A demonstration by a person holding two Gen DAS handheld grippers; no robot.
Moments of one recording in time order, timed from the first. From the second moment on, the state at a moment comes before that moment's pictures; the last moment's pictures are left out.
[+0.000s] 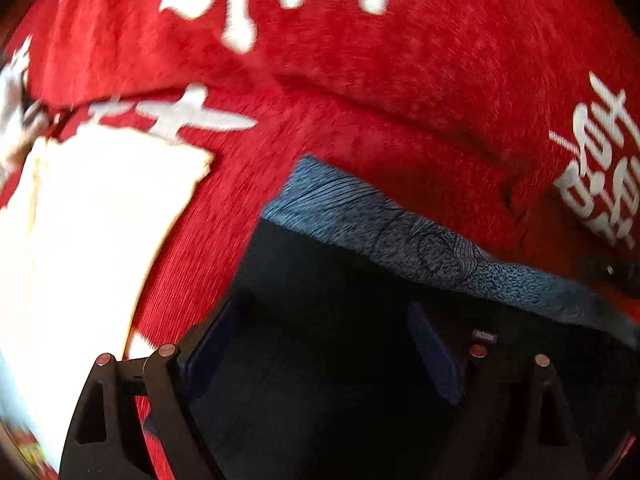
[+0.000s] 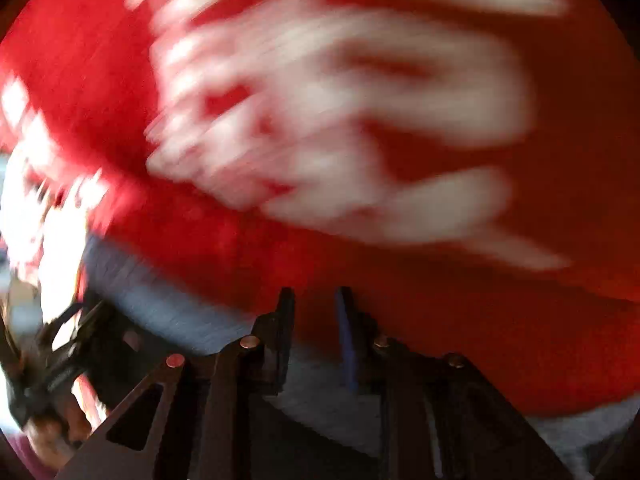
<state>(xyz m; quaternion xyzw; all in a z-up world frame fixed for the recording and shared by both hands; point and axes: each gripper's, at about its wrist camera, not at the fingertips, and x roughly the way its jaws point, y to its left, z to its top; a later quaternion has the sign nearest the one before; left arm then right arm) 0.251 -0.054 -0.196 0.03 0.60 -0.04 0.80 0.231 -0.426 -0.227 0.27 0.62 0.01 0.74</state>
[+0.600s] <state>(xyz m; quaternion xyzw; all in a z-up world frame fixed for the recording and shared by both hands) 0.116 -0.099 -0.167 0.12 0.66 -0.09 0.74 0.010 -0.396 -0.190 0.34 0.62 0.06 0.70</state>
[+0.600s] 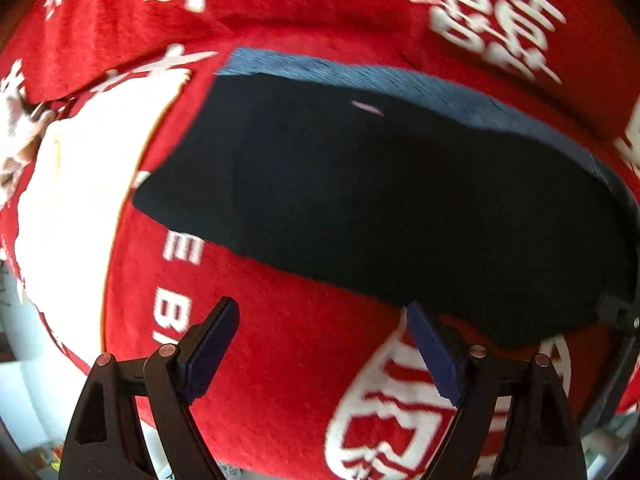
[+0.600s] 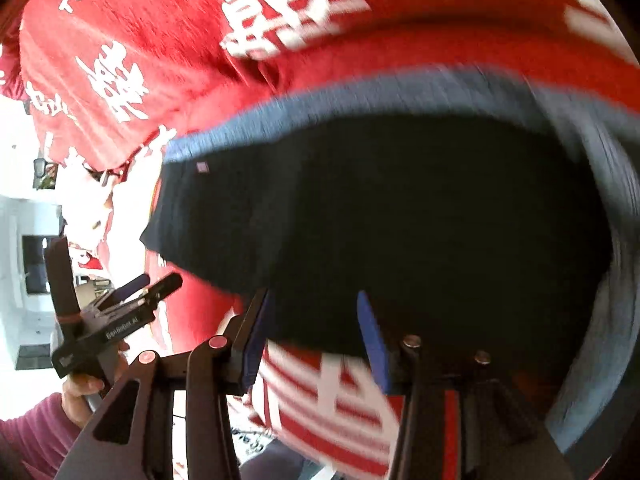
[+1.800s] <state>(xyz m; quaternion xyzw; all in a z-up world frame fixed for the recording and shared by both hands) 0.002 -0.270 -0.162 0.18 0.62 -0.29 0.71 -0.304 -0.455 -0.283 0.70 0.32 -0.07 0.64</state>
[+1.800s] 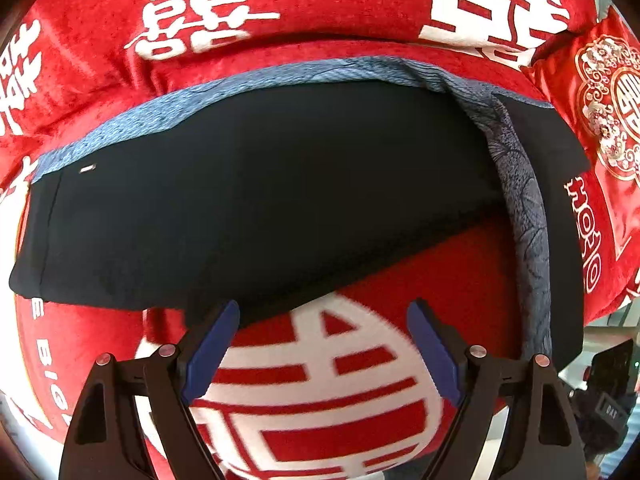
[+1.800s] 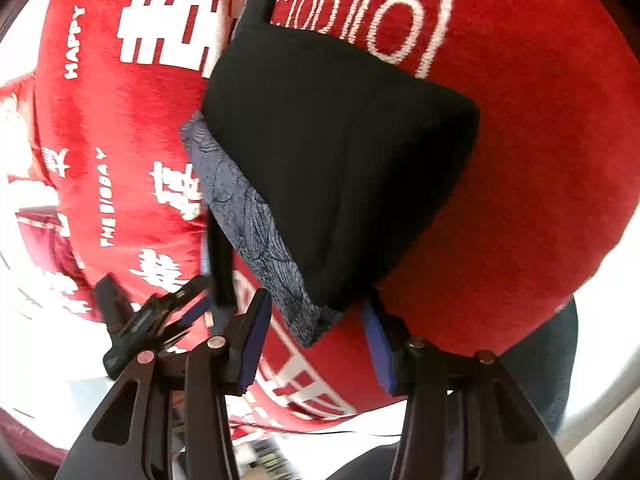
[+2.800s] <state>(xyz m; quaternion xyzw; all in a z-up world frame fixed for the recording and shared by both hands) 0.069 -0.460 -0.125 0.16 0.56 -0.32 0.75 -0.147 -0.753 -0.176 0.56 0.38 -0.13 0.72</state>
